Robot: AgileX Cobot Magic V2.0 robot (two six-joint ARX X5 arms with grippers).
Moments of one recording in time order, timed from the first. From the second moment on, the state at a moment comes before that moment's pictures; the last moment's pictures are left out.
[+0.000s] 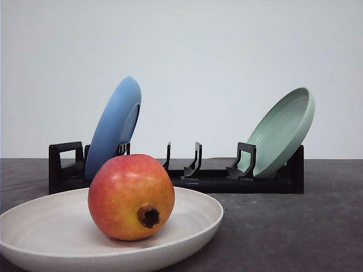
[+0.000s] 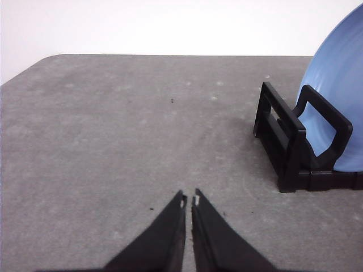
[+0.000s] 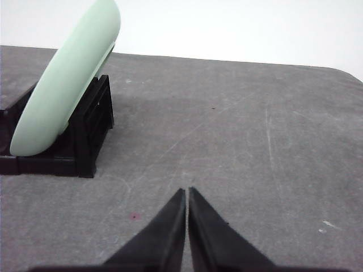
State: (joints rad) left_arx -0.01 0.01 0.02 -0.19 -0.03 0.01; right_arx 0.06 0.00 0.02 -0.16 0.05 0.00
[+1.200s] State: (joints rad) left_arx -0.01 0.01 0.02 -0.19 -0.03 0.01; right_arx 0.06 0.00 0.02 -0.16 0.05 0.00
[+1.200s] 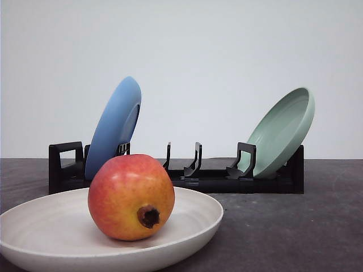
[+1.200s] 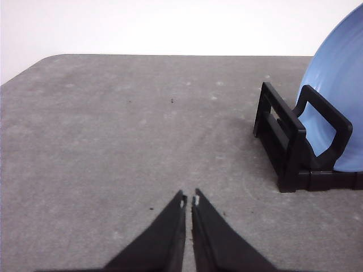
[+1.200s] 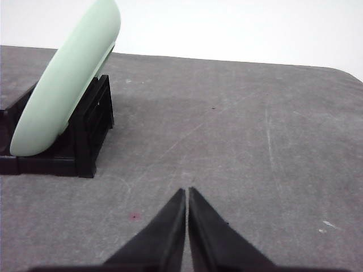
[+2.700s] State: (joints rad) left_arx -0.01 0.01 0.02 -0.19 -0.03 0.01; right_arx 0.06 0.00 0.02 -0.16 0.05 0.00
